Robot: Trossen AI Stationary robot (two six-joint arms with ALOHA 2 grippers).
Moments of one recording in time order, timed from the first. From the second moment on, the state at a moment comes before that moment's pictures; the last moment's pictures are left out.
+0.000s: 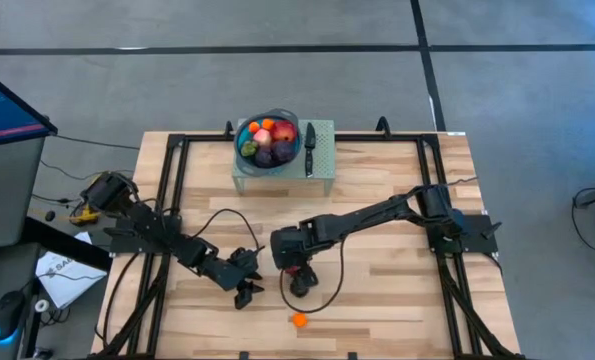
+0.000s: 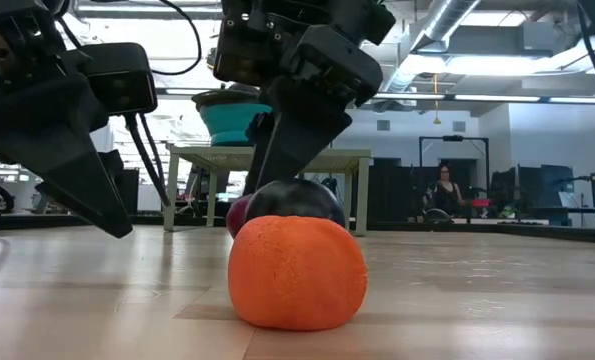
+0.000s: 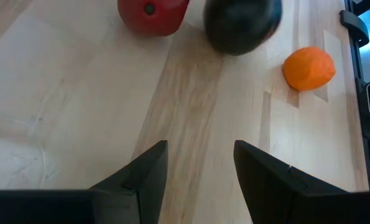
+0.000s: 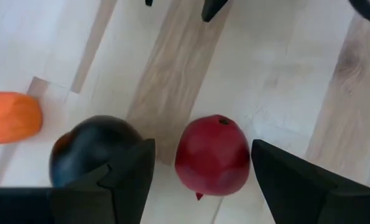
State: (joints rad) left arm -0.56 1.59 0.55 0.27 -0.26 -0.84; right arm 0.18 2.16 1.66 -0.62 -0.15 -0.14
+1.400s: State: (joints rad) left arm -0.56 1.45 0.55 0.29 -0.25 -0.67; right arm 0.13 2.06 1.54 -0.48 -0.29 -0.12
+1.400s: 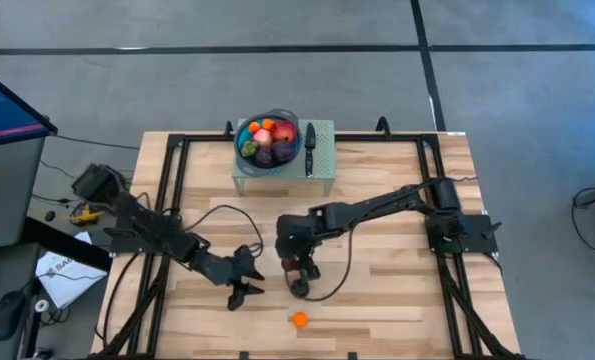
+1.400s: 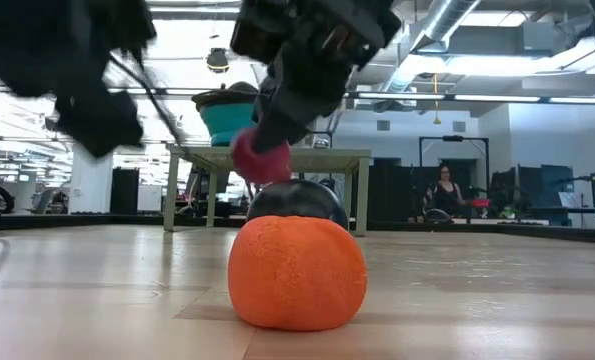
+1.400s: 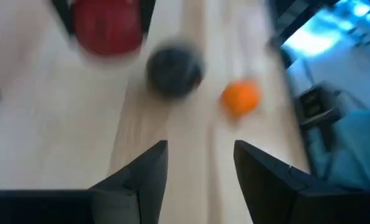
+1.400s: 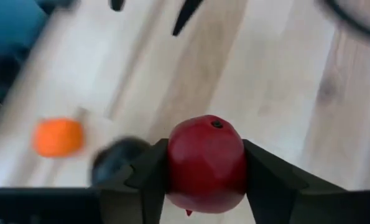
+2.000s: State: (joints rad) left arm -0.55 1.27 0.63 0.50 -0.51 0.36; right arm 0.05 1.94 1.15 0.49 -0.77 0.38
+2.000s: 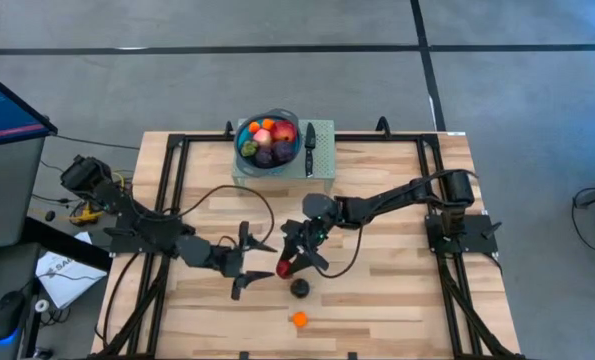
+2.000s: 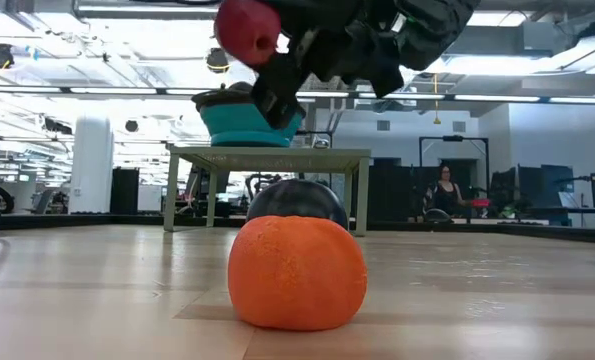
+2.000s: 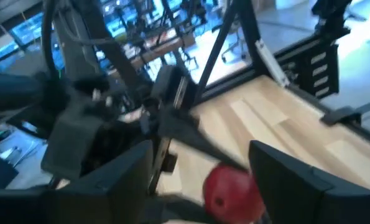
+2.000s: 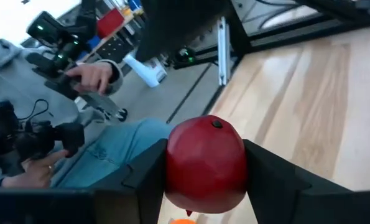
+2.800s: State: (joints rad) left arm -0.46 1.28 0.64 0.39 -0.36 0.22; right arm 0.02 1.94 1.22 0.56 -0.79 0.38
